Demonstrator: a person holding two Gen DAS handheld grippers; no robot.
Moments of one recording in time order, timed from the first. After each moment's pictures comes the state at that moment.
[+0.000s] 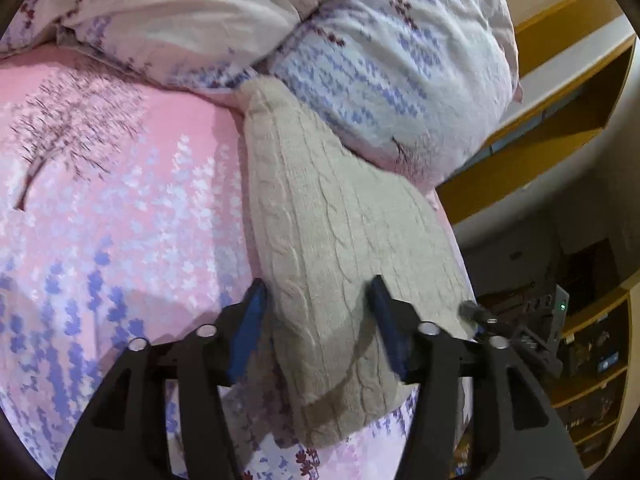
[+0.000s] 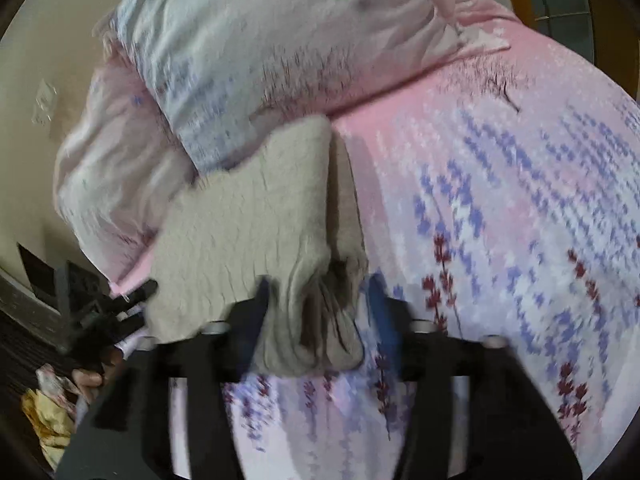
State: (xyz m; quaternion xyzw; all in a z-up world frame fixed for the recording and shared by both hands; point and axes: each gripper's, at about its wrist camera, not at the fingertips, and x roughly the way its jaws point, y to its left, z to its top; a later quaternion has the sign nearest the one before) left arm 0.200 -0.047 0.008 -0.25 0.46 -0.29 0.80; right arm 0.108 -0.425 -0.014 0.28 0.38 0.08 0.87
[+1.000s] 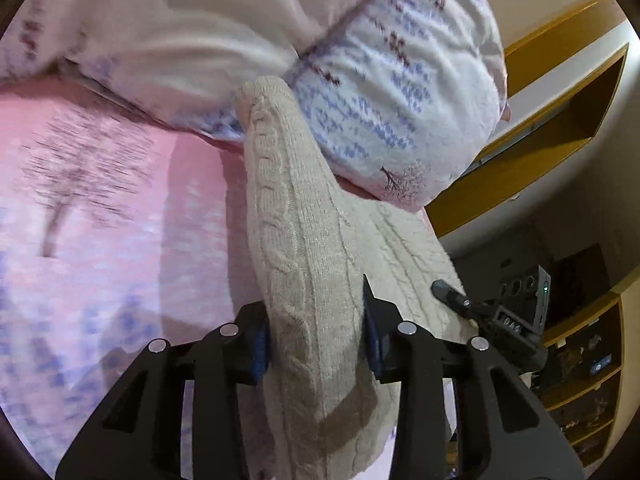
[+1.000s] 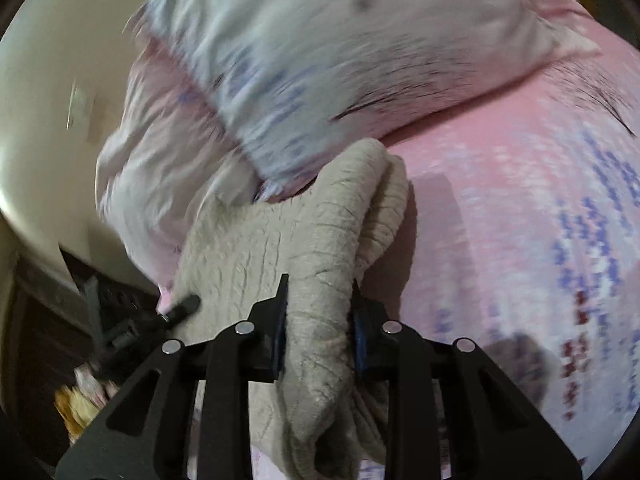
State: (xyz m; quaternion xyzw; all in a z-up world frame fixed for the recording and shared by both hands) left arm 0.205 -0.014 0.032 -0.26 0.44 -0.31 0.80; right arm 0.172 -0.354 0.000 0.29 0.38 0.17 0.86
